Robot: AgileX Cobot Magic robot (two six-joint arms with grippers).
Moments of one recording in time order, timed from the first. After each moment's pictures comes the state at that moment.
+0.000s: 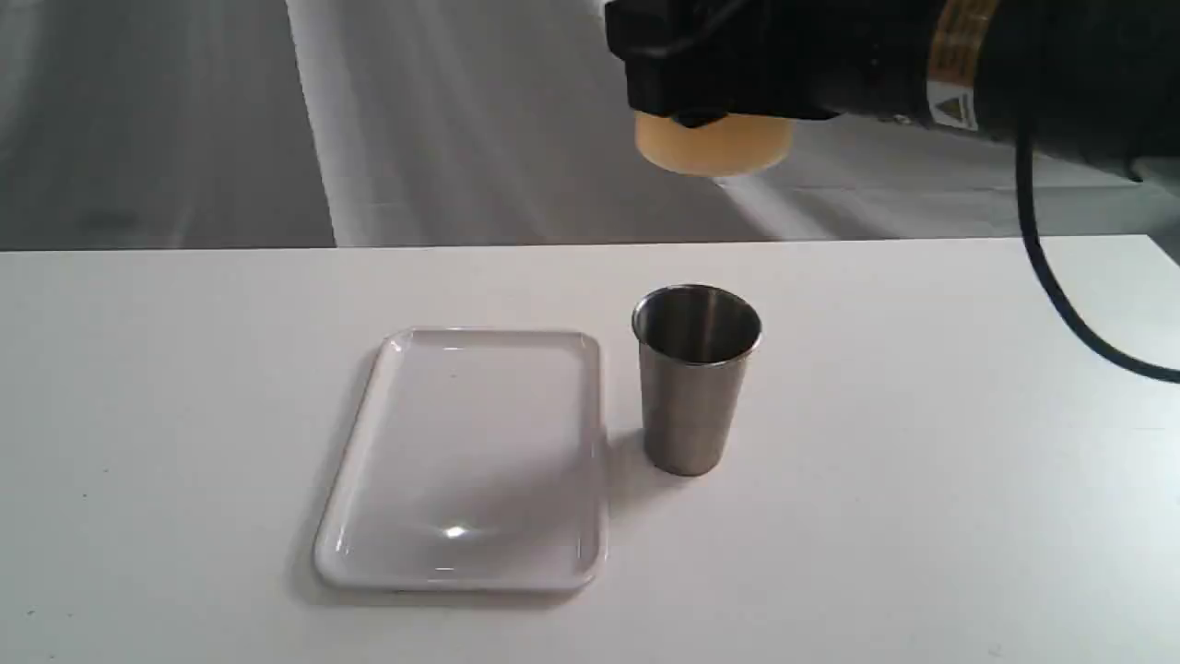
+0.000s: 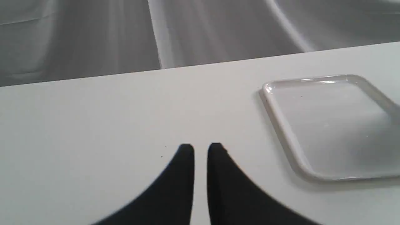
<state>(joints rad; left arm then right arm) -0.02 0.00 0.00 0.01 0.29 0.06 0.38 1.42 -1.13 -0.89 -0.10 0.85</state>
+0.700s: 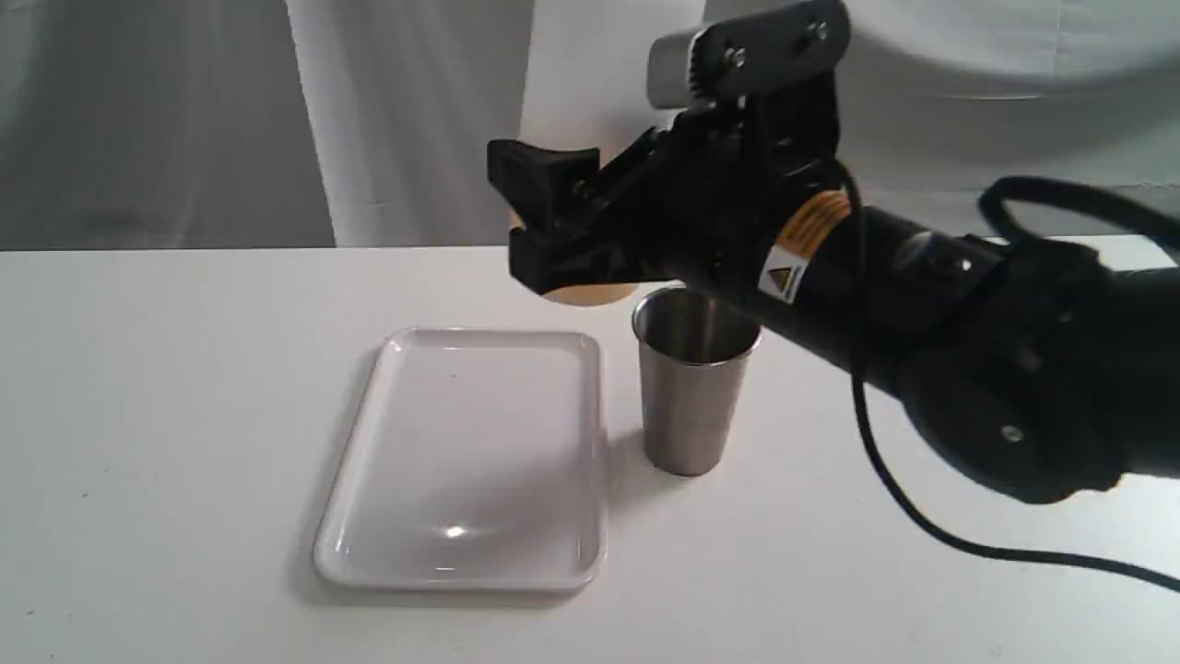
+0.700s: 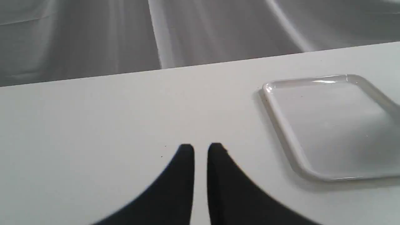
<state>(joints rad) -0.02 0.00 0.00 0.01 0.29 0.06 0.47 1.64 -0.95 -0.21 -0.59 0.23</state>
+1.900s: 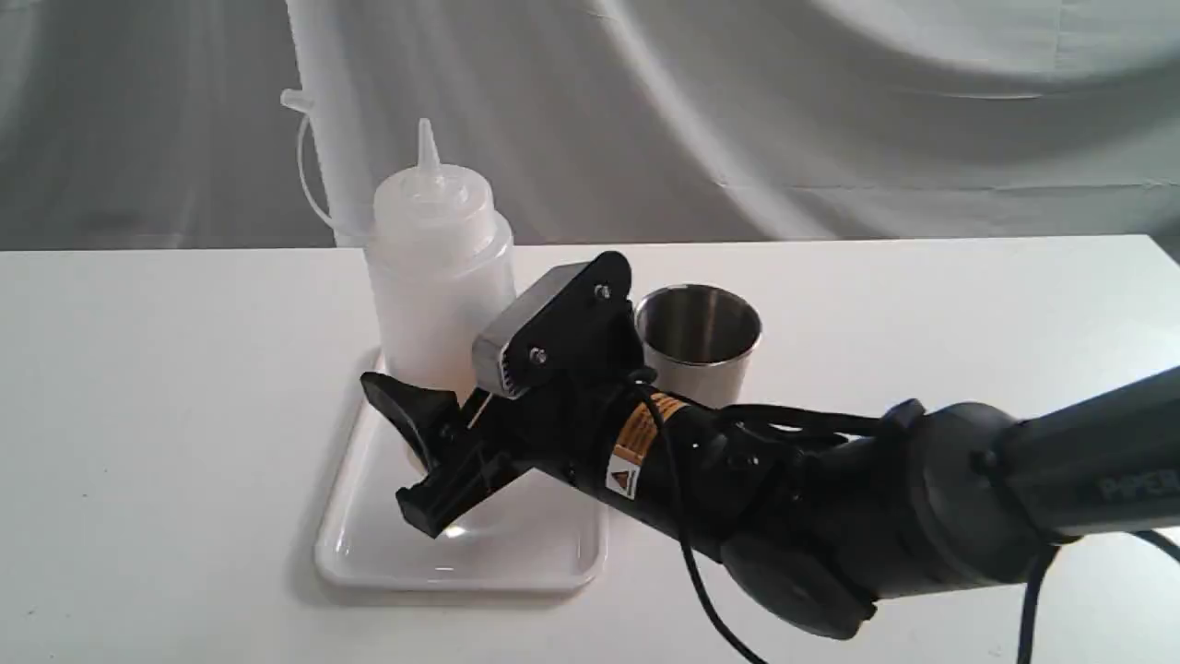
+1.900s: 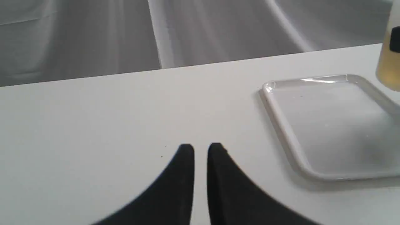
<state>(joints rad) -0.02 0.00 0.00 0.01 0.29 0.06 0.55 2.00 -0.98 -0.30 -0.88 0.08</state>
